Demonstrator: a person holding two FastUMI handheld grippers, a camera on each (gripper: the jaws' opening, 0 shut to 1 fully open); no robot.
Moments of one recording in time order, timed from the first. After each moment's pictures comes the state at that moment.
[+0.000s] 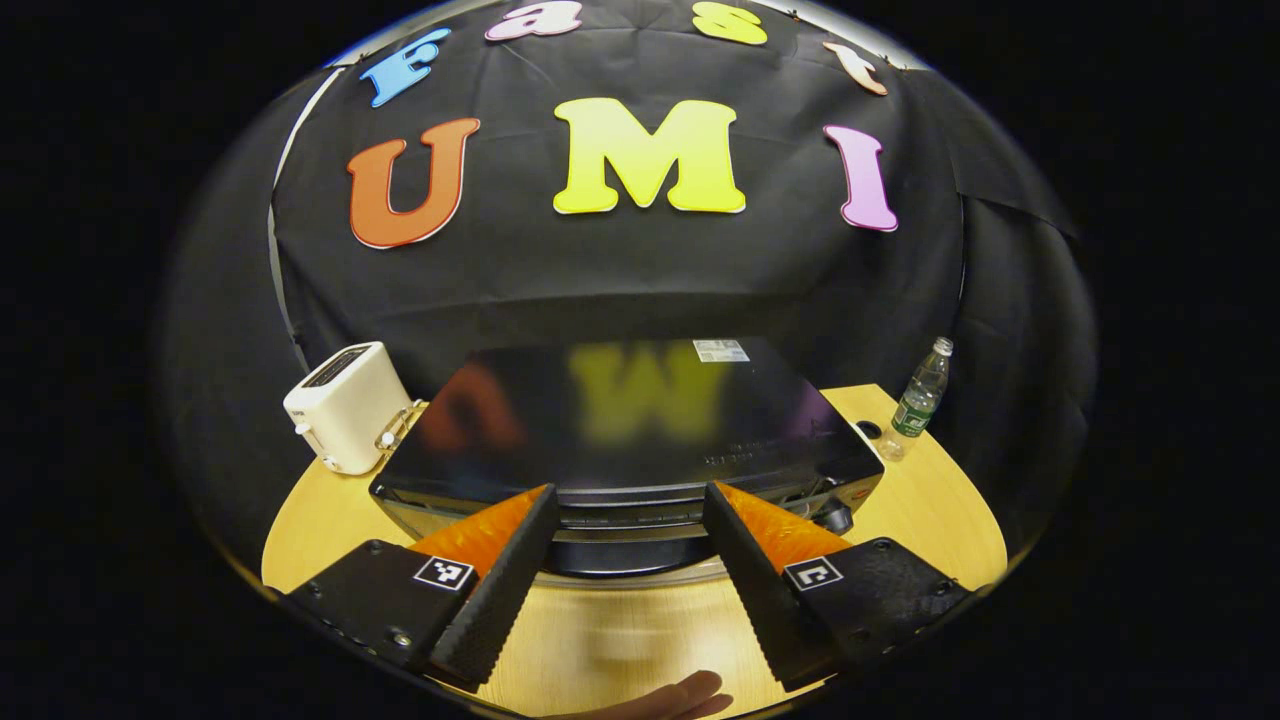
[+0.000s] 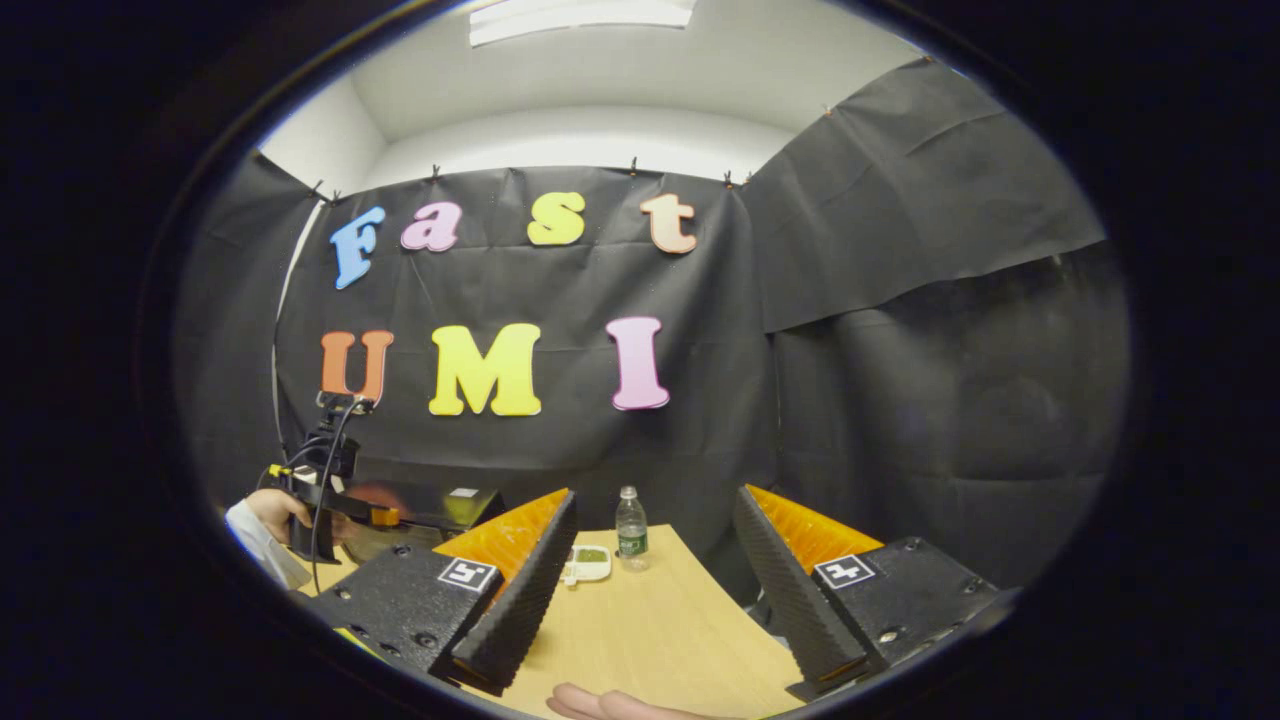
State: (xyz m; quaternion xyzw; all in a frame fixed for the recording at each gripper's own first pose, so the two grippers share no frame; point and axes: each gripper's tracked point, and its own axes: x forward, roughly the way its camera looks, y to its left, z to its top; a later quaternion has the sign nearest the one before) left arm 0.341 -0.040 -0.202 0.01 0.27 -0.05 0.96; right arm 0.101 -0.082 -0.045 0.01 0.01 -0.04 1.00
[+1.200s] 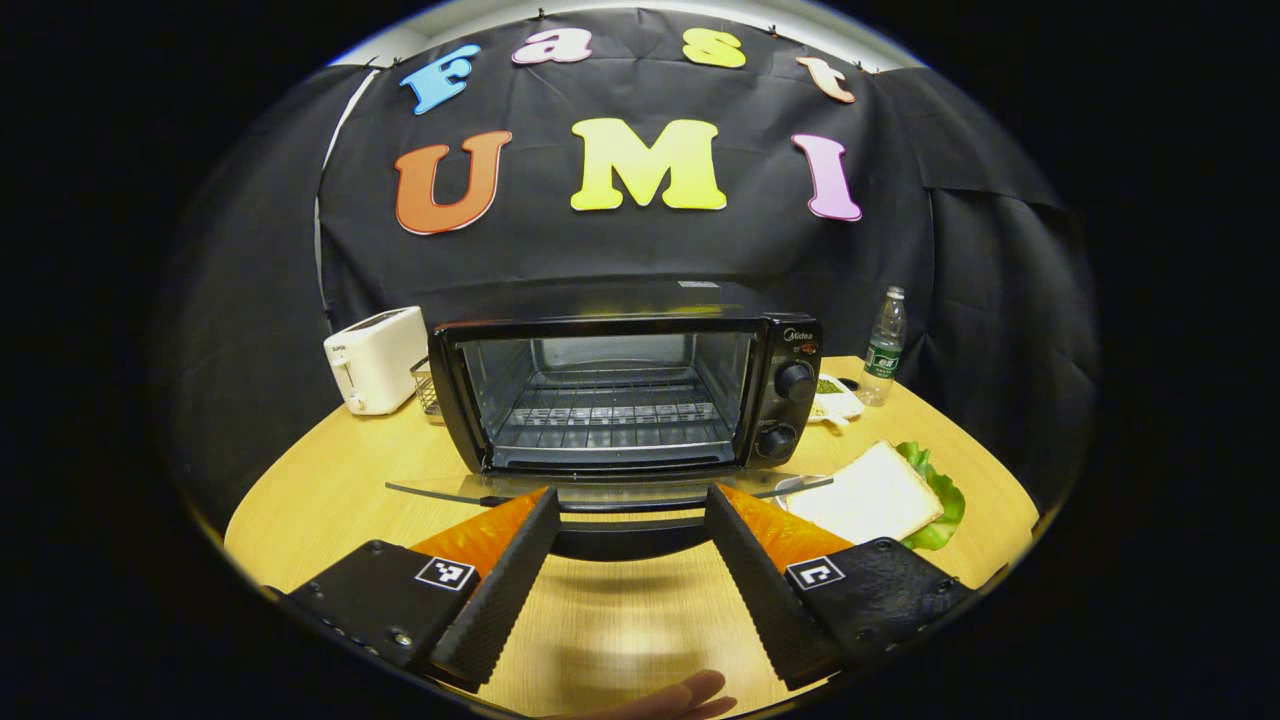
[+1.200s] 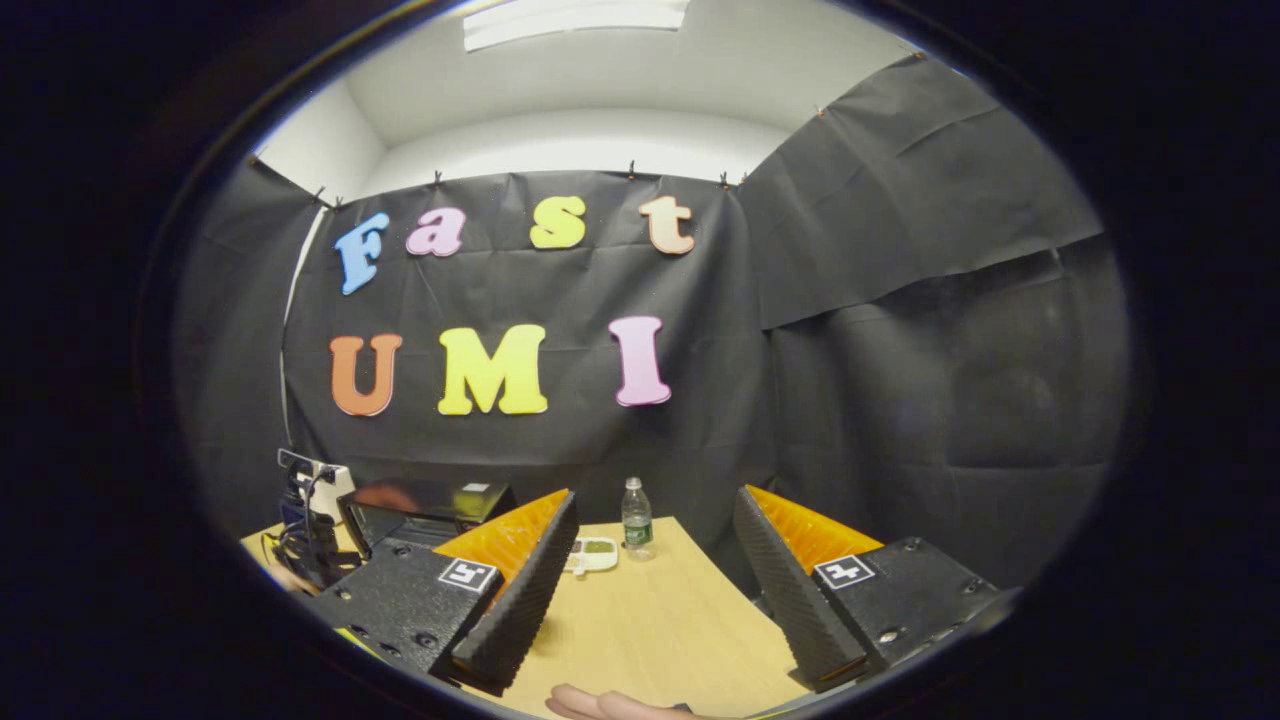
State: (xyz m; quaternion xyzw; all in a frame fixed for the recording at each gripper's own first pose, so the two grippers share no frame) left arm 0.216 -0.037 -0.260 0.01 0.22 -0.04 0.98; right arm 0.067 -0.074 -0.055 0.02 0.02 -0.03 1.00
